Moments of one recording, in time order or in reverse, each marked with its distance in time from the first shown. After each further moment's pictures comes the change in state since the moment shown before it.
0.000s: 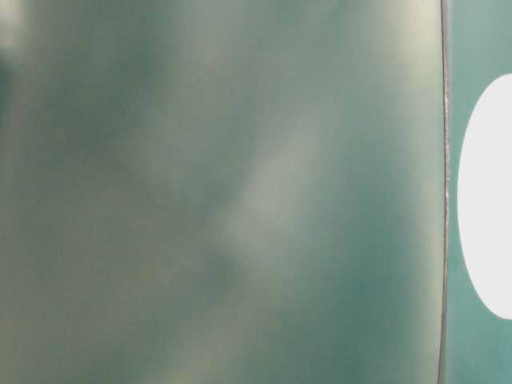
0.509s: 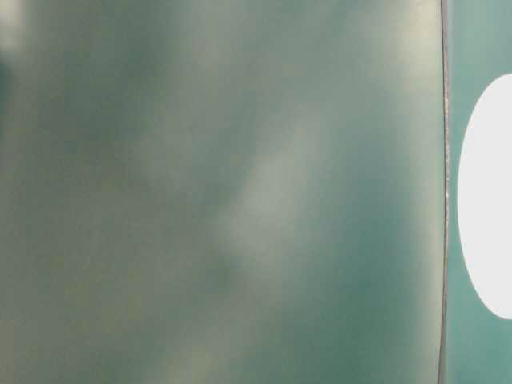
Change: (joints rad) left arm 0.000 0.003 0.000 0.000 0.000 0.000; right arm 0.000 0.367 -0.066 0.137 -0.084 -0.008
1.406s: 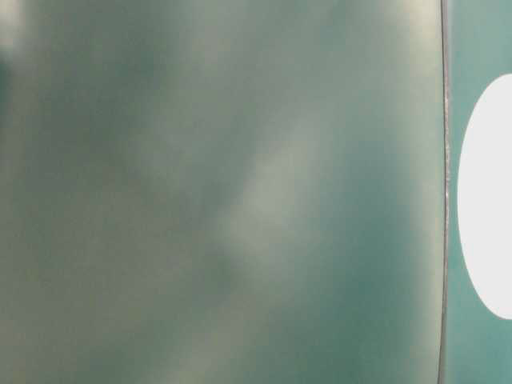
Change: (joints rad) left arm 0.000 0.008 0.000 0.002 0.000 0.000; right arm 0.069 0.206 -0.064 0.015 0.031 -0.003
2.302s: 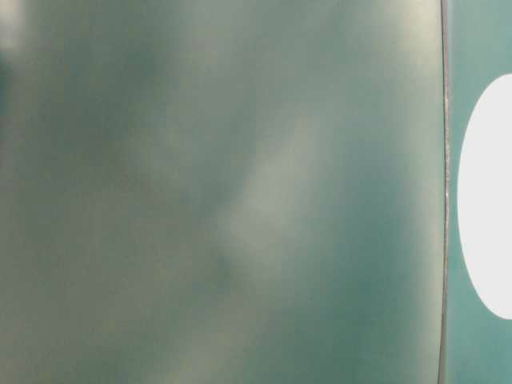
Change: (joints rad) left arm 0.000 0.025 0.000 -0.002 -0.014 0.014; right arm 0.023 0.118 0.018 0.061 -0.028 -0.109
